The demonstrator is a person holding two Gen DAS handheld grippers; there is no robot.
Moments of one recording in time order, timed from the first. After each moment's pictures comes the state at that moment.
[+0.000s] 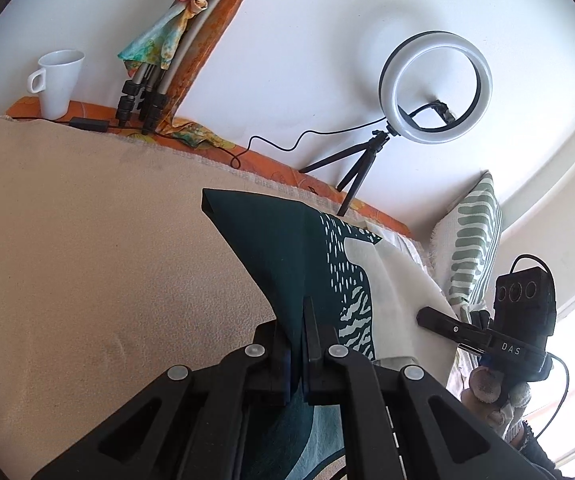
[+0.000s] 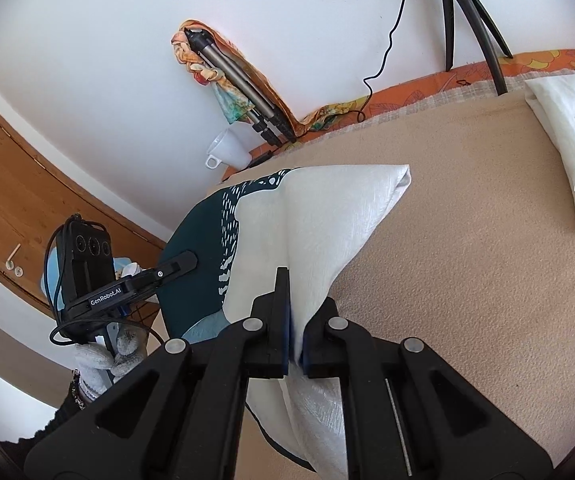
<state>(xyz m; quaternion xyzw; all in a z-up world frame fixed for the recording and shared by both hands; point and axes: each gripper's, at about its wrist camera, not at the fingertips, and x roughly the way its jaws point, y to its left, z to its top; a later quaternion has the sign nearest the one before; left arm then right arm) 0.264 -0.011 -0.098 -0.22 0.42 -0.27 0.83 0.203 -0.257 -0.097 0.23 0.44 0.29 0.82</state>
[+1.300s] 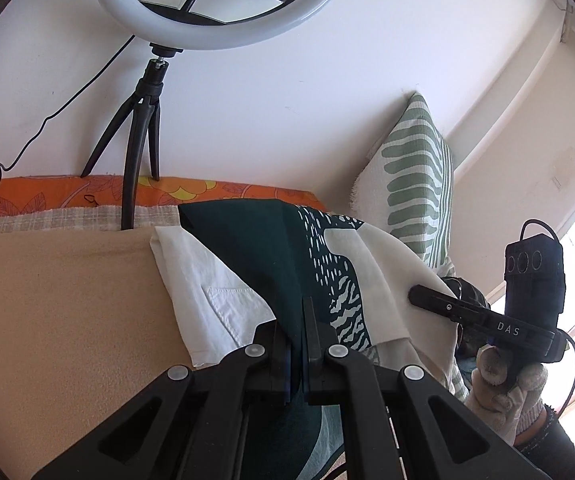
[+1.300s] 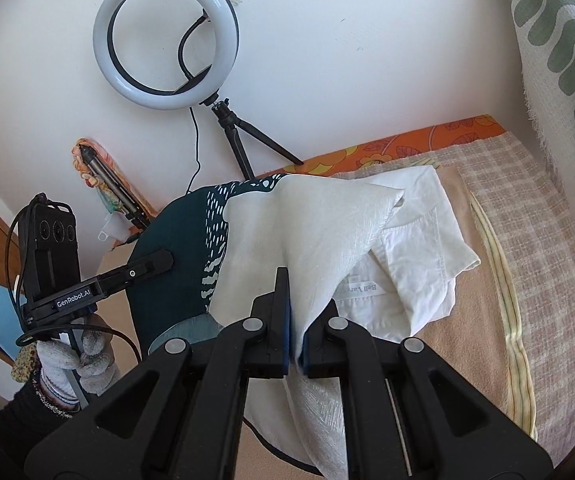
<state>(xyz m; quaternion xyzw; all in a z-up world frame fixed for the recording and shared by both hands) 0.323 -0.344 -0.080 -0.14 0.41 -0.40 0.81 0.231 -0.551 -0.045 0.18 0.40 0.12 0.89</state>
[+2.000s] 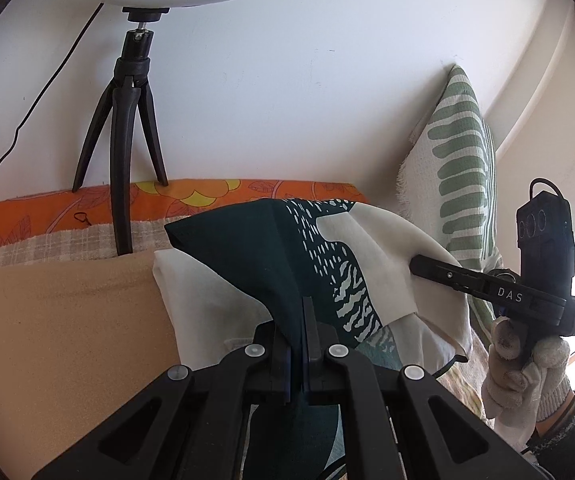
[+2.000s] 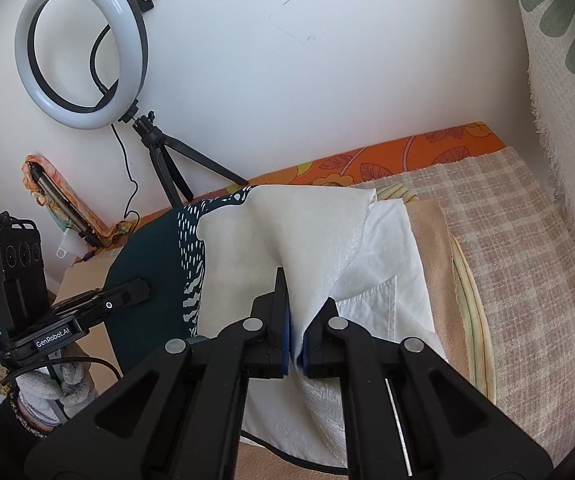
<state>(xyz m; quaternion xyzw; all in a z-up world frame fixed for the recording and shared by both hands) 0.376 -0.390 -0.123 -0.08 0.42 -0.35 0.83 0.320 -0.592 -0.102 0.17 0.42 0.10 0.89</state>
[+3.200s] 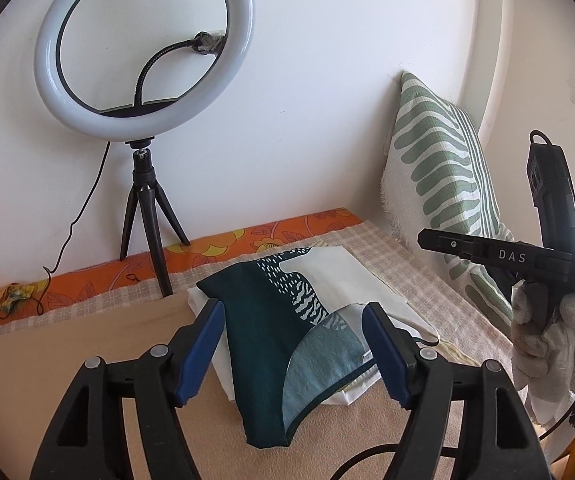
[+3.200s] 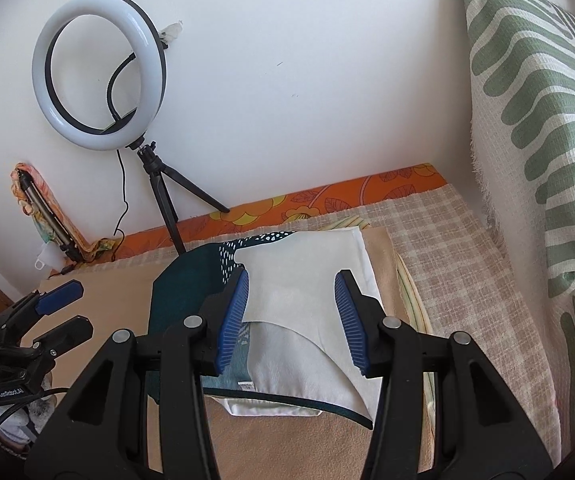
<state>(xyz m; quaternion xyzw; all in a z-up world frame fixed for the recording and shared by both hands) 0.288 -0.375 -0.035 0.01 0.33 -0.33 0.88 0.255 -0.577 -0.022 0.13 0.37 0.02 0.92</state>
